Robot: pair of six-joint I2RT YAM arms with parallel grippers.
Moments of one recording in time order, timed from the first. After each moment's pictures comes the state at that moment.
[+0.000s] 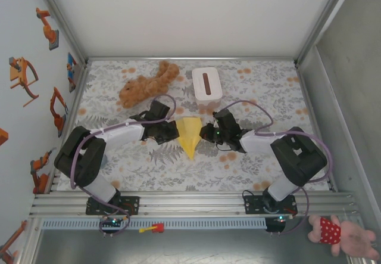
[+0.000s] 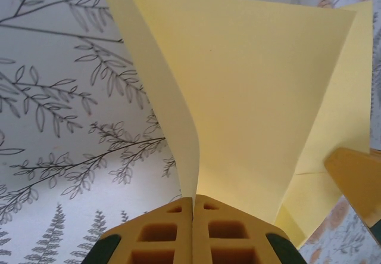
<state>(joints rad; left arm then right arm) -0.66 1.61 0.87 -0.33 0.25 -0.86 0.64 1.61 0.65 0.22 -0.29 0.90</state>
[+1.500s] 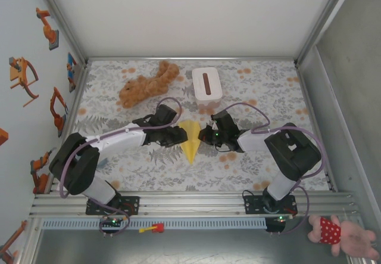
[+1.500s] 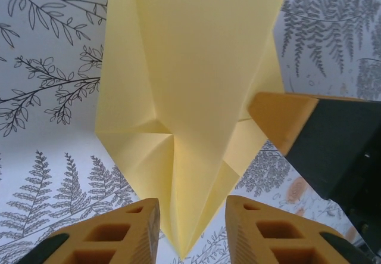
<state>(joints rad) -0.78 1.54 0.88 -0.37 0.22 -0.90 0.64 1.67 0.65 0.25 -0.35 0.93</state>
